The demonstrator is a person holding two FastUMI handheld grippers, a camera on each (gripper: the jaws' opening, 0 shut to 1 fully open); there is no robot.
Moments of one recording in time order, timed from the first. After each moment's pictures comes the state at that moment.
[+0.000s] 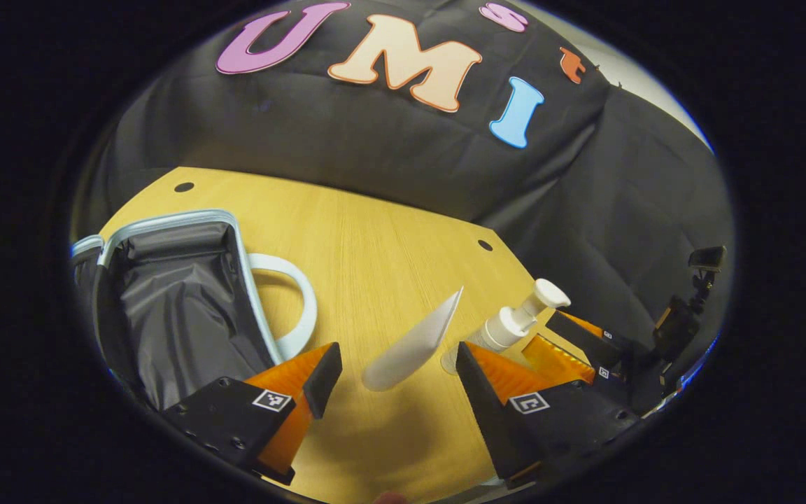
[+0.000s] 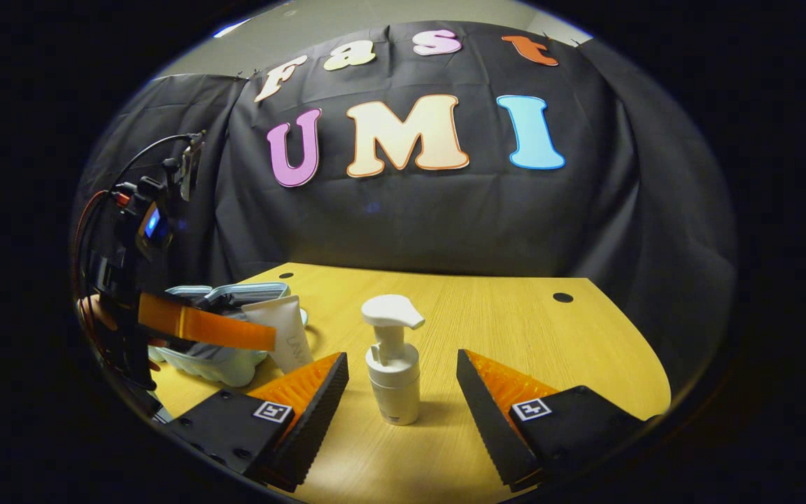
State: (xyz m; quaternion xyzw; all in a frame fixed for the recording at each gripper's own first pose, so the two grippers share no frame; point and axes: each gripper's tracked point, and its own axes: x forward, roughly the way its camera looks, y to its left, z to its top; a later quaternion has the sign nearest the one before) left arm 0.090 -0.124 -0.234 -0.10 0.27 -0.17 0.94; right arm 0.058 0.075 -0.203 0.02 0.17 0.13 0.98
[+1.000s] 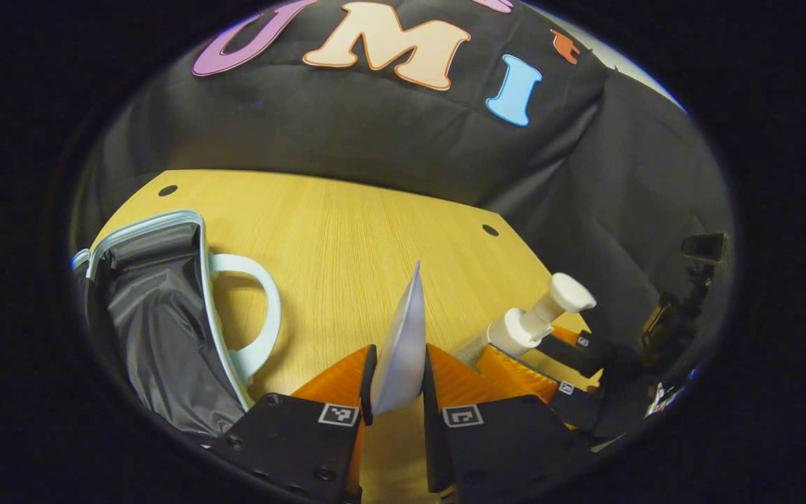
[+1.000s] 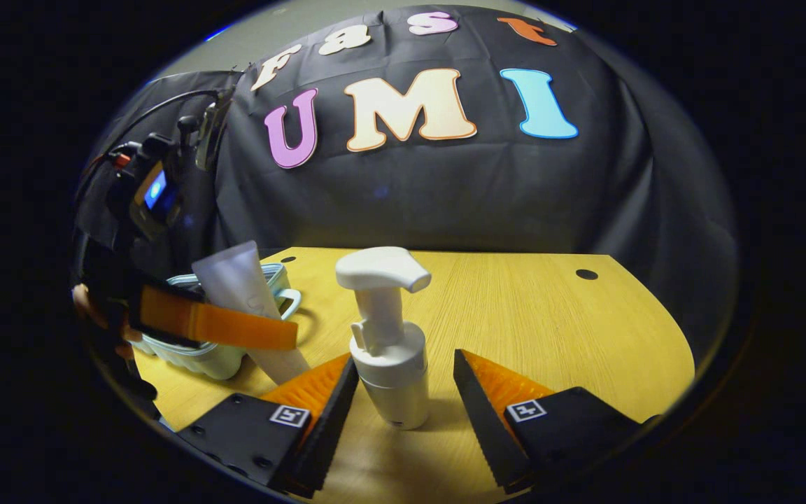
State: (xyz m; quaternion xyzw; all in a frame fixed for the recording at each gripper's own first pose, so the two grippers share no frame) left arm 0.103 -0.149 -0.238 -0.07 0.29 -0.16 0.94; right arm 0.087 0.091 -0.252 0.03 0.21 0.15 0.97
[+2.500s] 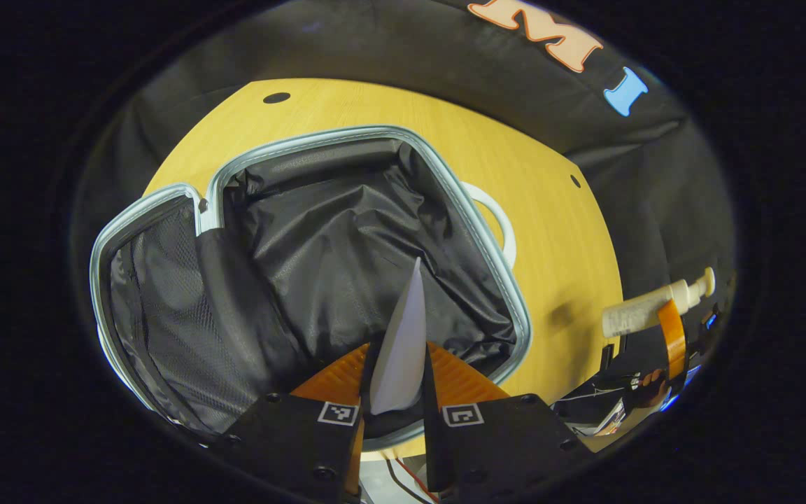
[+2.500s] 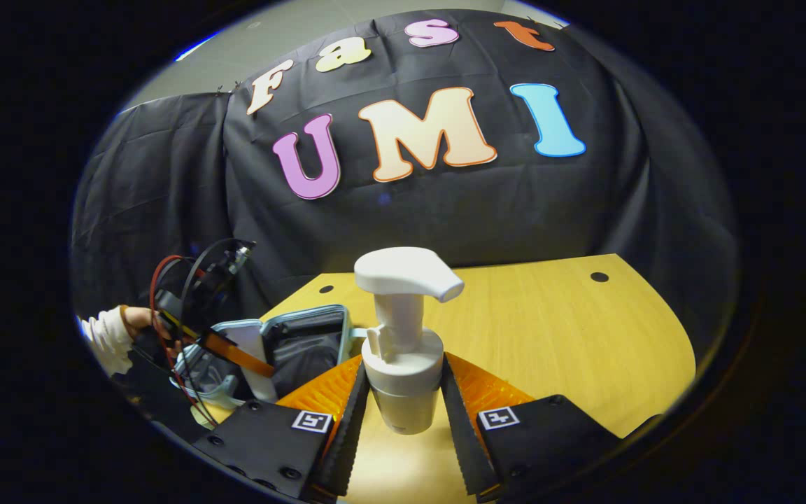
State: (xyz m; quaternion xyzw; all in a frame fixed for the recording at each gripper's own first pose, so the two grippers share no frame) left arm 0.051 0.103 -0.258 -0.09 0.53 -0.09 0.84; right arm 0.029 0.194 -0.130 0.10 0.22 0.15 0.96
